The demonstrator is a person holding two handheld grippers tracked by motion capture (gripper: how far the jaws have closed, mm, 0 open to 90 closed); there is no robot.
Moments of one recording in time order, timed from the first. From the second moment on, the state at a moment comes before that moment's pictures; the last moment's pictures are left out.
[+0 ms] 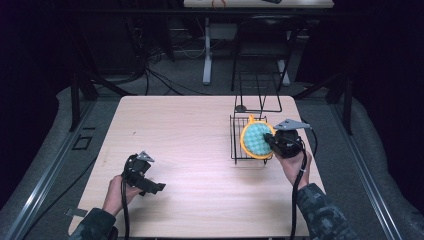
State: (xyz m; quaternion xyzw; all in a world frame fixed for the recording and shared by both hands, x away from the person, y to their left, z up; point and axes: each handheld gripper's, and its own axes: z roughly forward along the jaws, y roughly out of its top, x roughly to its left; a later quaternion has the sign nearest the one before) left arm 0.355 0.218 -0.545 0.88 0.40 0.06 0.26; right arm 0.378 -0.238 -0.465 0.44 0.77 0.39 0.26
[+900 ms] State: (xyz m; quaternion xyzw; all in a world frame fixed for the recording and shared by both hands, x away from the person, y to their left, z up) left arm 0.353 0.218 -0.544 0.88 0.40 0.06 0.26; right arm 0.403 -0.229 -0.493 0.46 0.76 0.39 0.26
